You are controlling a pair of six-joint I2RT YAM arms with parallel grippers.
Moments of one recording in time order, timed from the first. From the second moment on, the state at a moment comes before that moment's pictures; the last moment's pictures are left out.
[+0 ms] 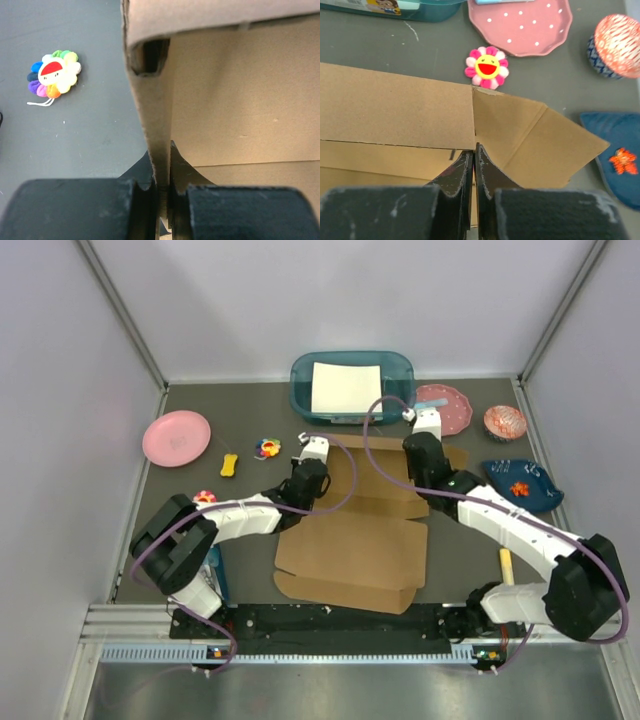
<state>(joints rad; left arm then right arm) -0.77 1.61 0.81 0.28 -0.57 -0.19 0.60 1.27 0.89 -0.20 0.63 0.12</state>
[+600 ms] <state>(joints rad) -0.77 1.58 0.77 0.26 -0.60 -0.30 0.58 1.14 0.70 -0.03 0.47 0.81</state>
